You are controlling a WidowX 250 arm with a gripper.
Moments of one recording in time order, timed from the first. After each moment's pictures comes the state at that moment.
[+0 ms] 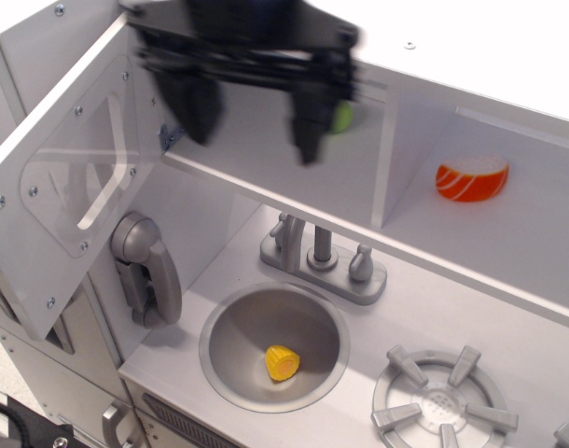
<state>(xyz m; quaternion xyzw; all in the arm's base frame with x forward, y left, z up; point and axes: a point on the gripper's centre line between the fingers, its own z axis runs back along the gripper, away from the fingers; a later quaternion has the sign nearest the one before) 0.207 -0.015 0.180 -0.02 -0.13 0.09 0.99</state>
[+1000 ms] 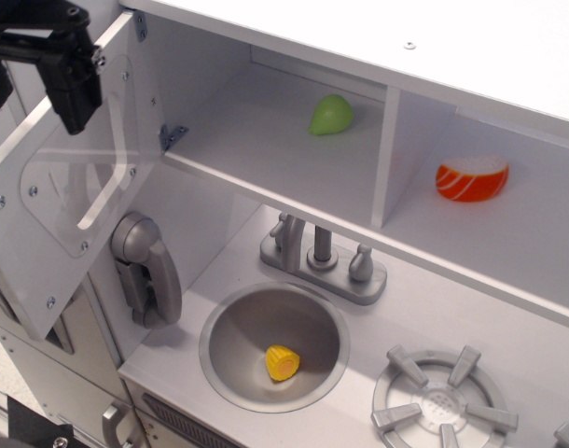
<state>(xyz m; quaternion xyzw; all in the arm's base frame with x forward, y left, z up) 0.189 0.108 0.158 0.02 -0.09 0.13 0.99</state>
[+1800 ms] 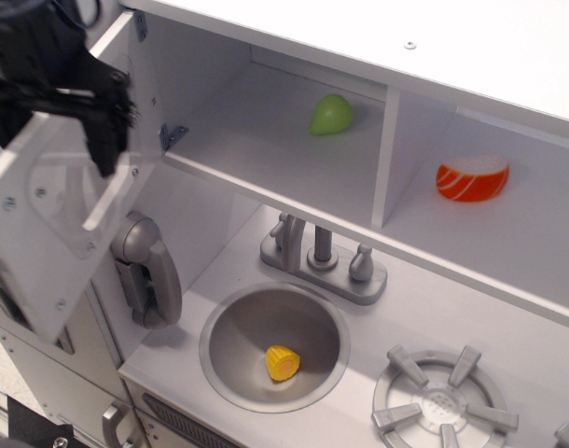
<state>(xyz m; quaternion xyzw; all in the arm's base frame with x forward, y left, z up) 0.207 0.093 0.113 0.04 -0.08 0.15 0.98</state>
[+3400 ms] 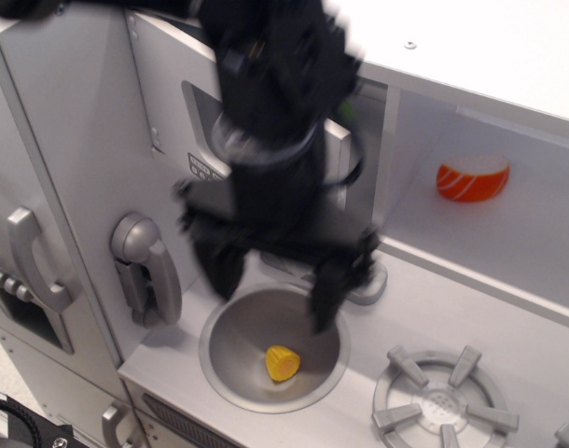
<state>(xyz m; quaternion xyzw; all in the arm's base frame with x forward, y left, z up) 0.181 -0.046 0.089 -0.02 -0.03 0.07 1.00</state>
